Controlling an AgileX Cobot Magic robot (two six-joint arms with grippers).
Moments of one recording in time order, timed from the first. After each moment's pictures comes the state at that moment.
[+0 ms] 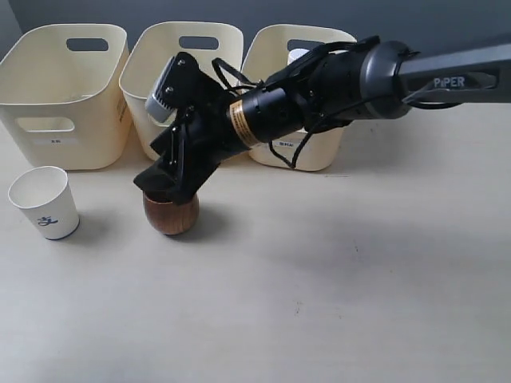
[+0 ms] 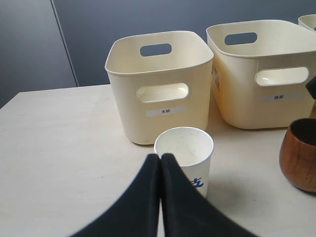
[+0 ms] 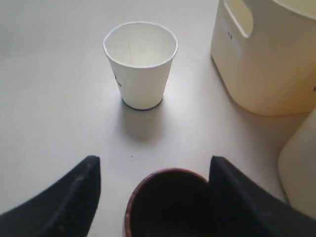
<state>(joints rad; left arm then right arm) -0.16 0.00 0.00 0.04 0.25 0.03 0.77 2.07 -1.39 -1.75 -0.68 1.29</state>
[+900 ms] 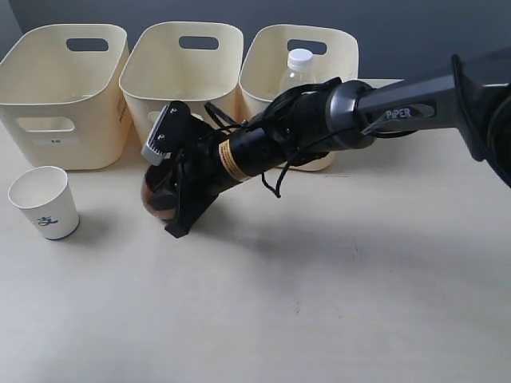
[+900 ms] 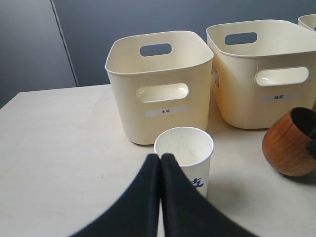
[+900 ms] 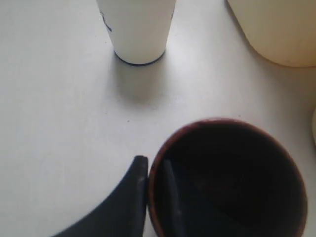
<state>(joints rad) -0.16 0.00 0.00 0.04 0.25 0.03 0.81 2.18 -1.38 -1.75 -0.59 1.28</state>
